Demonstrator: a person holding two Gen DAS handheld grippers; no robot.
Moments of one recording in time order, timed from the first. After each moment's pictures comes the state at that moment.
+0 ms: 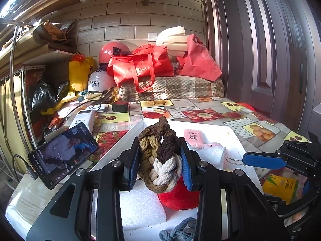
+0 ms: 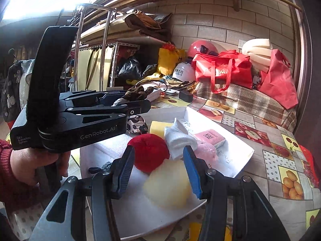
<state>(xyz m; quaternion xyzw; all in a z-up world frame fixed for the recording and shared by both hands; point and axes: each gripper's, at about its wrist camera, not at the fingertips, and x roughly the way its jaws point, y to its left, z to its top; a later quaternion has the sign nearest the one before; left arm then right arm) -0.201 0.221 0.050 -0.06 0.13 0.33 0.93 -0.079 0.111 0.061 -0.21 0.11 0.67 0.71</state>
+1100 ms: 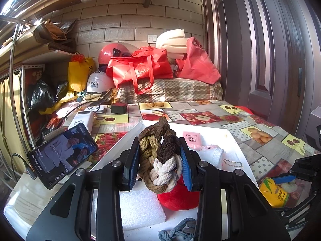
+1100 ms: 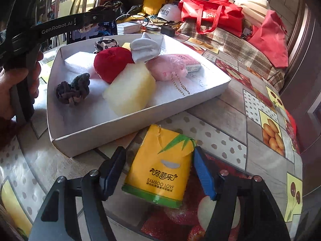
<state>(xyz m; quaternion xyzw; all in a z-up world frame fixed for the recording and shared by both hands) -0.203 0.224 0.052 -0.07 0.12 0.32 0.94 -0.047 0.076 0.018 -0.36 0.24 0.56 0.70</state>
